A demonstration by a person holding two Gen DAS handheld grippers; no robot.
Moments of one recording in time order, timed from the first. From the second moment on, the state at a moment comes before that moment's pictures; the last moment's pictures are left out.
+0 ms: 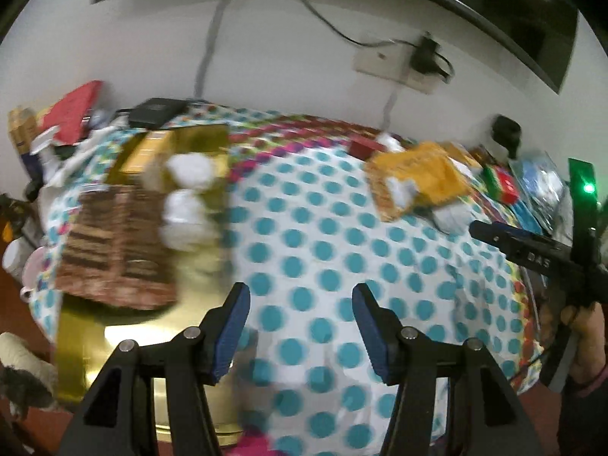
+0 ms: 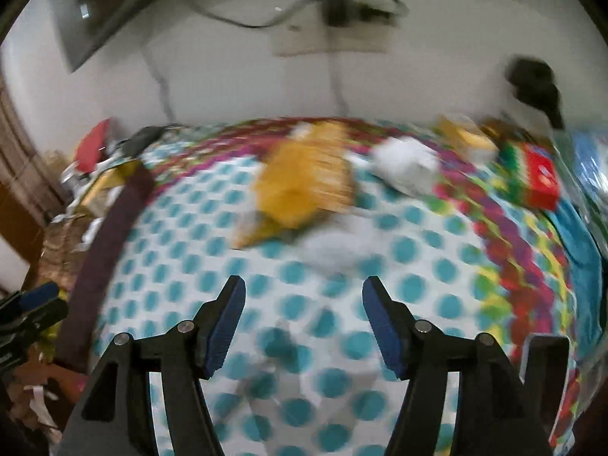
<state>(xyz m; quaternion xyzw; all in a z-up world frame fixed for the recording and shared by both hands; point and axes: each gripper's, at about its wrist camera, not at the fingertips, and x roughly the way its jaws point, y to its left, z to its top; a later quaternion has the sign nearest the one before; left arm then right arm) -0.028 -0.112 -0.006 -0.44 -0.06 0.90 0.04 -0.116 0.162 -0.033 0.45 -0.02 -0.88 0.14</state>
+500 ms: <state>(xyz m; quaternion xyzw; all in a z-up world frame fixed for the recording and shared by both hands) -0.076 -0.033 -0.024 -0.46 -0.01 0.89 0.08 -0.167 0.149 -0.074 0.46 0.00 -0.88 0.14</state>
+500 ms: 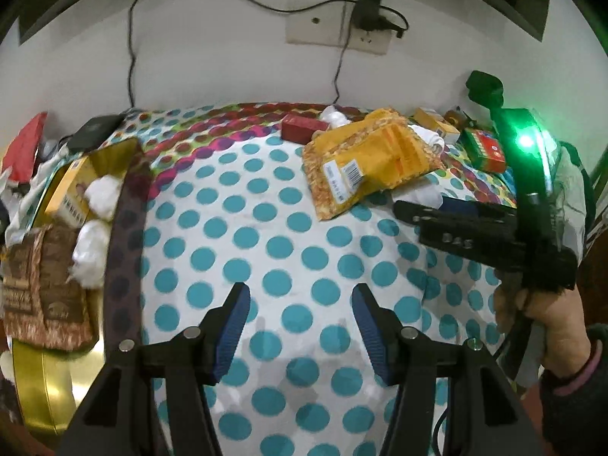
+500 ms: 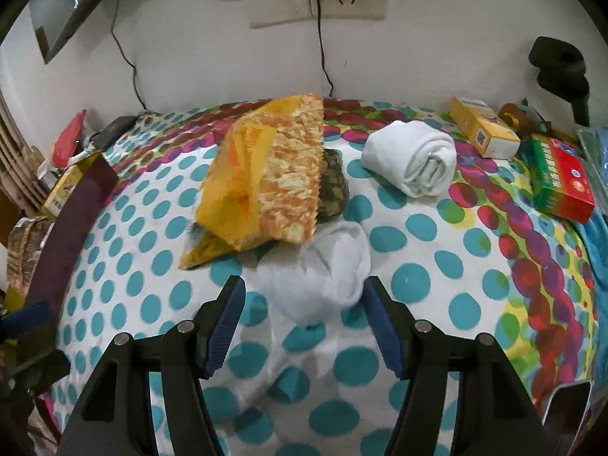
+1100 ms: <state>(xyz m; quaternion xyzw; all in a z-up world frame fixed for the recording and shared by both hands) -0.100 0.095 -0.050 -0.31 0.27 0.91 0.10 -0.127 0.220 -0.072 0.46 -0.03 -0.88 0.13</state>
